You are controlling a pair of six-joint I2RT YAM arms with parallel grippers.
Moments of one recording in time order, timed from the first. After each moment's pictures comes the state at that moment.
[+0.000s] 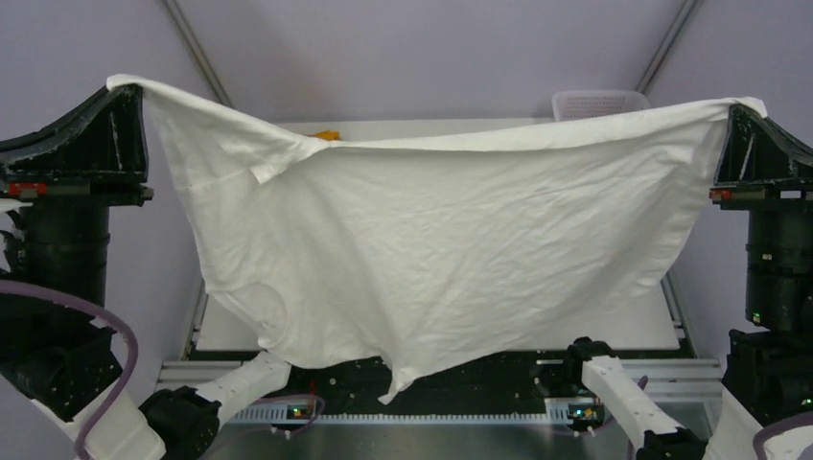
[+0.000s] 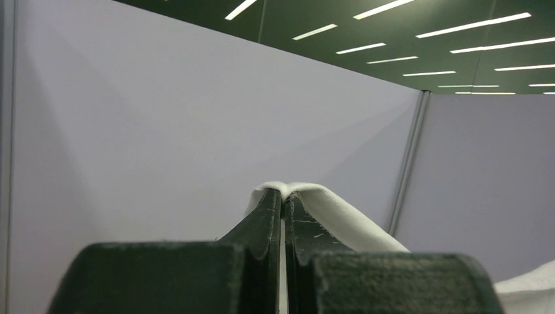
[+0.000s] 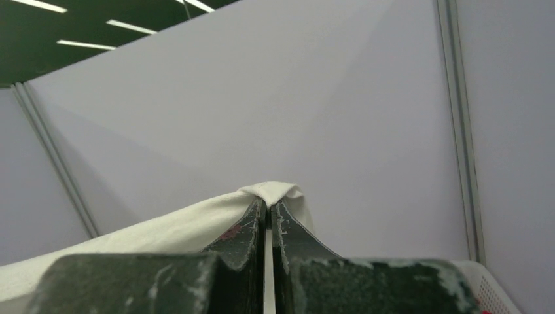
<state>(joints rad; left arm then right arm) -0.44 0.98 2.19 -0.47 -0.09 -0.16 0.11 0.76 1.81 -0.42 0.09 0.25</state>
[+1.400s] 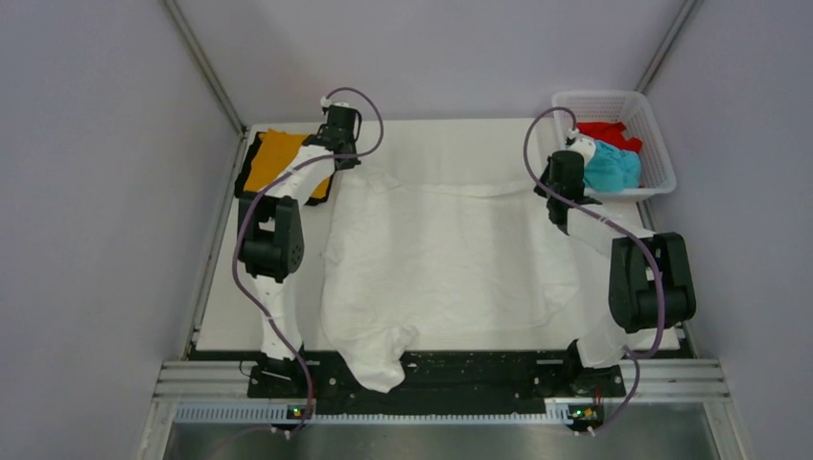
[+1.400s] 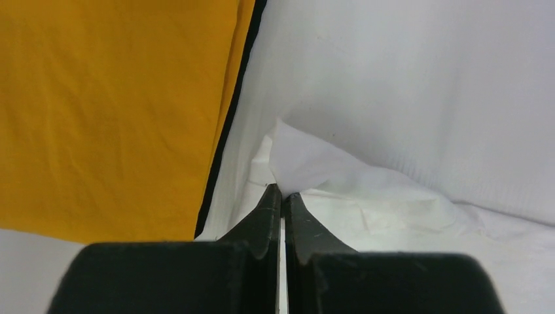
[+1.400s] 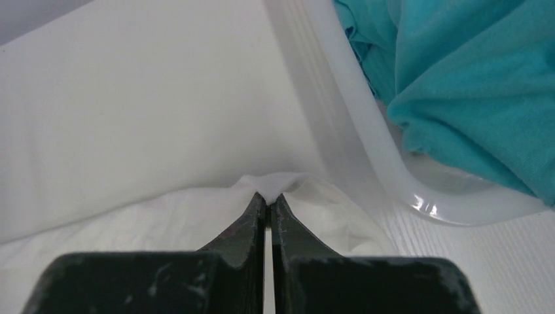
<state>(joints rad) -0.24 2.07 1.71 -0.45 -0.29 -0.30 0.11 1.60 0.90 0.21 0.27 0.39</state>
